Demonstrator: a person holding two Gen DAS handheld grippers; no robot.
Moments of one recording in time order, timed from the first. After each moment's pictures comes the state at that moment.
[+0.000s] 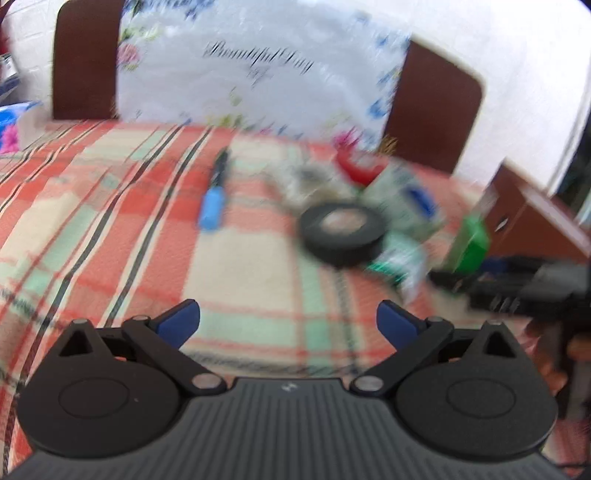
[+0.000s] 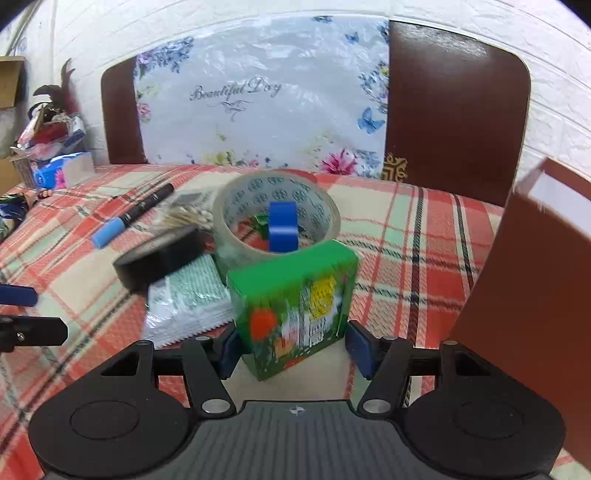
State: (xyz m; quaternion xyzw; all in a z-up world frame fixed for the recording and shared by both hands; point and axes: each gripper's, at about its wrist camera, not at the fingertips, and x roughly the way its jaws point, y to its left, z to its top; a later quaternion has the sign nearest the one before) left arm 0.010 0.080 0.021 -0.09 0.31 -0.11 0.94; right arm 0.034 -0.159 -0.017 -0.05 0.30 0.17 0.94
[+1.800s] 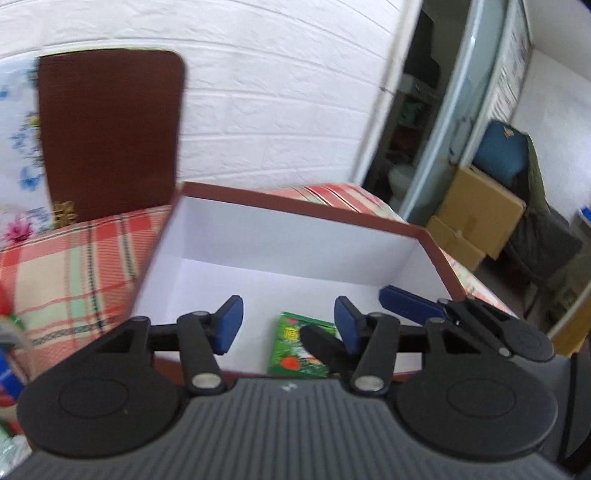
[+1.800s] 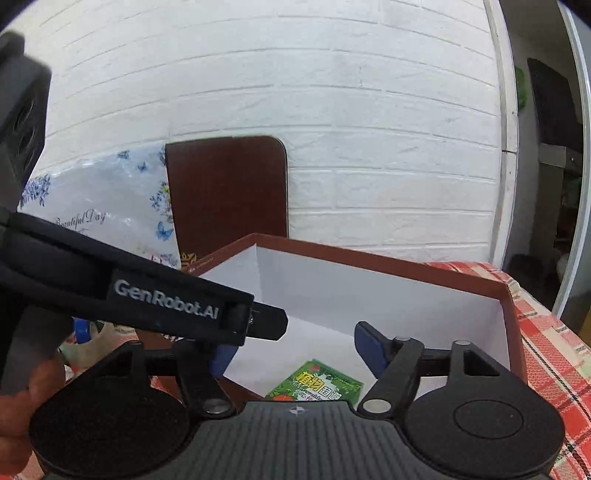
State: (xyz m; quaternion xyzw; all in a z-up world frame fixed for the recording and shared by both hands) left arm 0.065 -0.205 0.101 -0.01 0.31 -0.36 0.88; right arm -0.010 -0.358 0.060 0.02 0.18 -0.02 0.98
